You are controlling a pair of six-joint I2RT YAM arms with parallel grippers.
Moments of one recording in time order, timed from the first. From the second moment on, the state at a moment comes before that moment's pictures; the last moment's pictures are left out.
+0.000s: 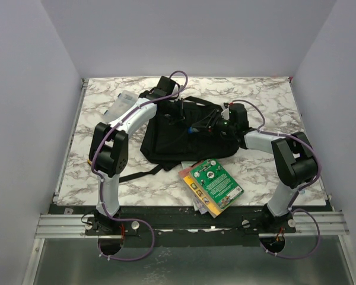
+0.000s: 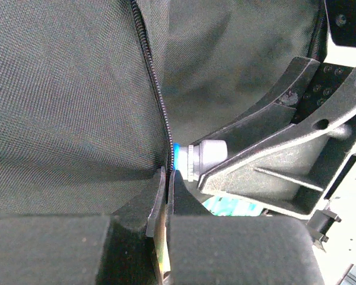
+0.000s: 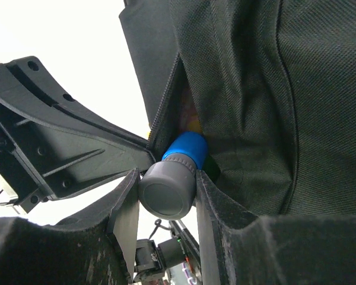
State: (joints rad) left arm -0.46 2.01 1.71 -0.65 0.50 -0.54; right arm 0.36 1.78 0.92 0.40 -0.59 1.15
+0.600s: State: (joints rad) left arm -0.46 1.99 1.71 -0.66 0.50 -0.54; right arm 0.41 1.79 0.77 0.73 -0.46 1.44
